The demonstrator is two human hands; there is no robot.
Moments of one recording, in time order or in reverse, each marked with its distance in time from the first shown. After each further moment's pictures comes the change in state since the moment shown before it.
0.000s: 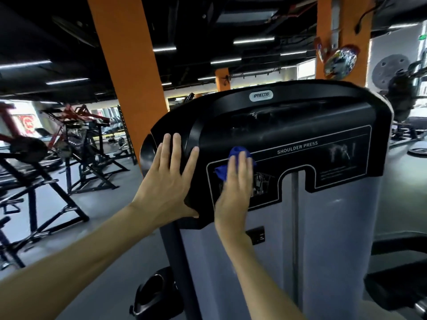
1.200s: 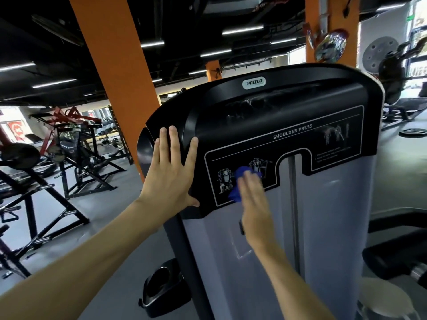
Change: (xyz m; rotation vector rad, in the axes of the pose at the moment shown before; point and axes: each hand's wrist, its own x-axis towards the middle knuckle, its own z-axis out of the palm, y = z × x) left_hand -0.001 0.012 -0.011 -0.016 -0.089 -0.058; right_hand -0.053 0.084 -0.038 -0.114 -0.239 -0.087
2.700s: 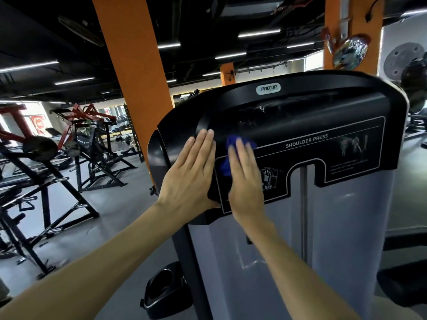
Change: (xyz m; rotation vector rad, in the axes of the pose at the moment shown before) left_hand 0.011 0.017 0.000 0.048 0.150 0.053; right_hand 0.084 -0.057 -0.003 0.014 0.036 -0.125
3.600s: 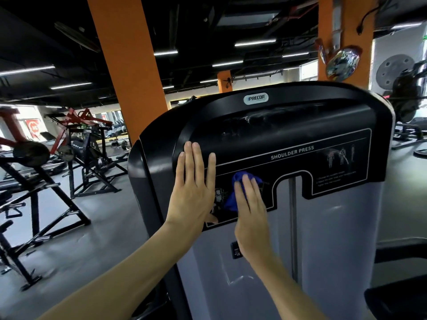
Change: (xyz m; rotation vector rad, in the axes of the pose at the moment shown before) left_hand 0.024 0.054 0.012 0.126 -0.055 -0.184; right_hand -0.056 0.062 -0.004 -0.058 -0.018 -0.009
